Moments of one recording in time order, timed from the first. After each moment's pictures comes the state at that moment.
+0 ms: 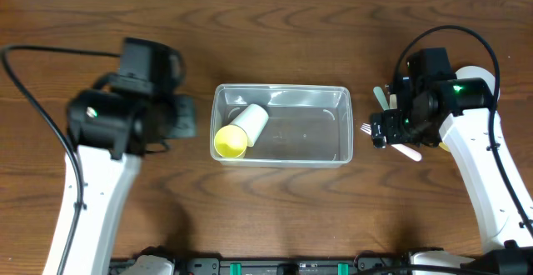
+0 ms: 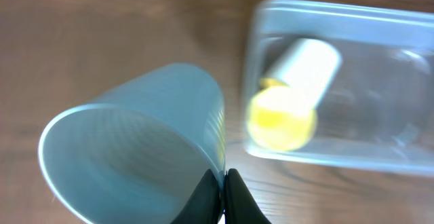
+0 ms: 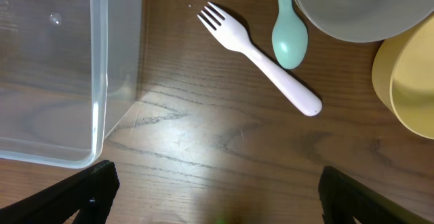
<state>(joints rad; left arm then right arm) -0.26 1.31 1.54 -1.39 -0.06 -0.27 0.10 1.46 1.25 -1.22 -0.03 0.02</state>
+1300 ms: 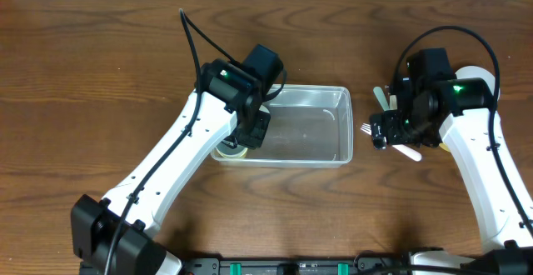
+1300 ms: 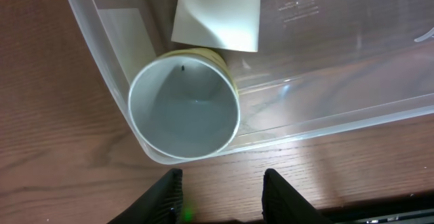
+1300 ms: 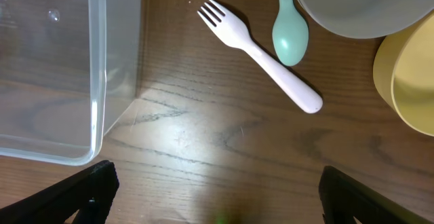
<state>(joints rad) -0.58 1.66 1.55 -1.39 -0.06 -0.25 0.10 1.46 1.25 -1.23 -0.03 0.02</state>
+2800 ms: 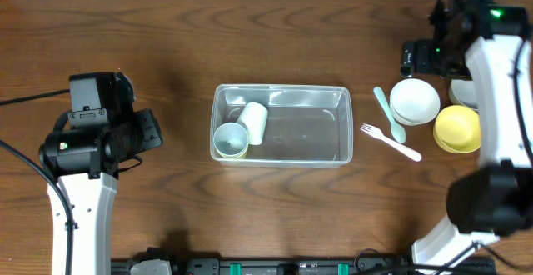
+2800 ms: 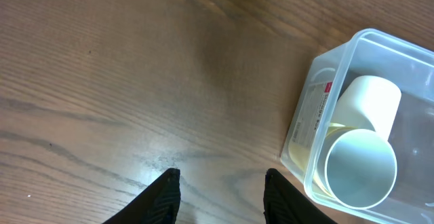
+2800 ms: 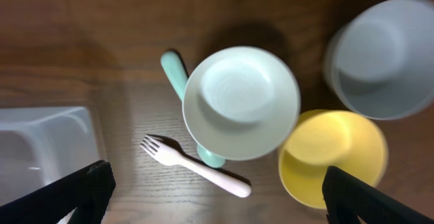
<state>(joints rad) 0.11 1.16 1.18 -1.13 0.05 -0.22 -0.06 1.89 1.84 -1.29 0.04 0.05</state>
